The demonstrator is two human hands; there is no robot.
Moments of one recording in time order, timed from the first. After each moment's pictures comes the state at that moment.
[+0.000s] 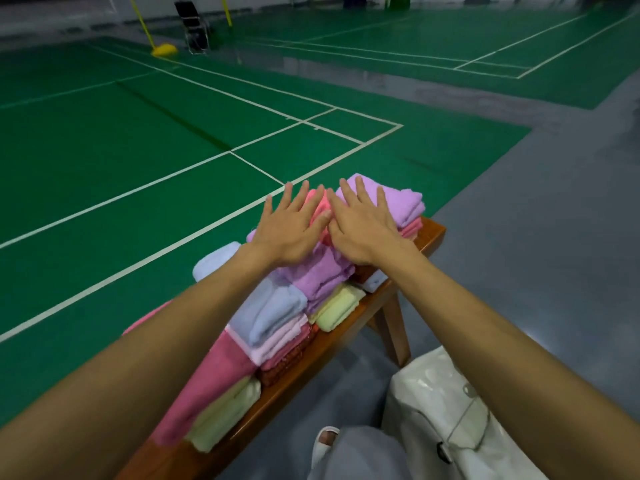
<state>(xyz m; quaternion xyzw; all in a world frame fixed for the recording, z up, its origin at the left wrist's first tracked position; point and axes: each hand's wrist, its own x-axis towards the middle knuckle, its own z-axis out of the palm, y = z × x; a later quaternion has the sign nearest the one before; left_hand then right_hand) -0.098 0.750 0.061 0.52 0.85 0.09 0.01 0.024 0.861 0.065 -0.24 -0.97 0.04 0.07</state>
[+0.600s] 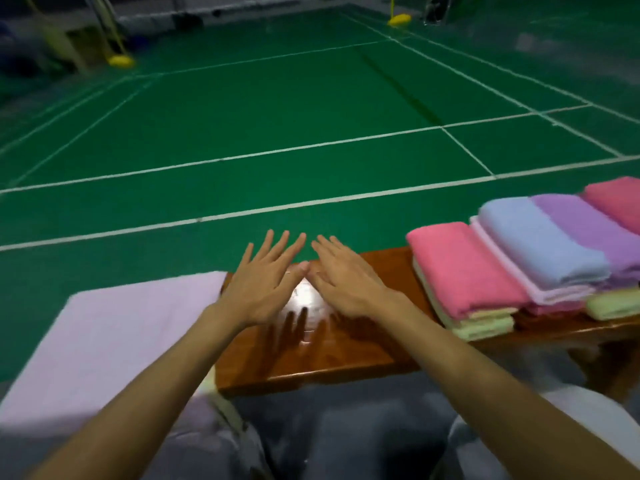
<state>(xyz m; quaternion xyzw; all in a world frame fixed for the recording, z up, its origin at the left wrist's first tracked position) -0.062 0.230 0.034 0.24 0.96 0.12 0.03 -0.040 0.424 0.028 0.15 -0.96 0.23 0.00</state>
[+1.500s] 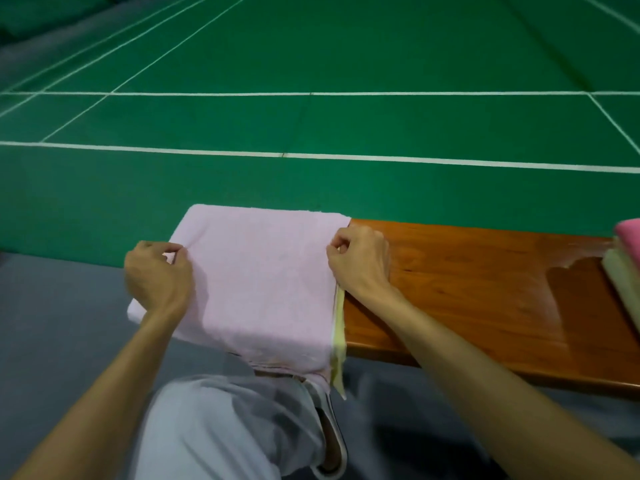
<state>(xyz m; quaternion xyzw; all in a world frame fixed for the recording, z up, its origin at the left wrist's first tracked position) -0.023 -0.109 -0.046 -0.34 0.87 0.21 -0.29 -0.078 0.175 -0.049 0.06 -0.92 0.37 0.12</state>
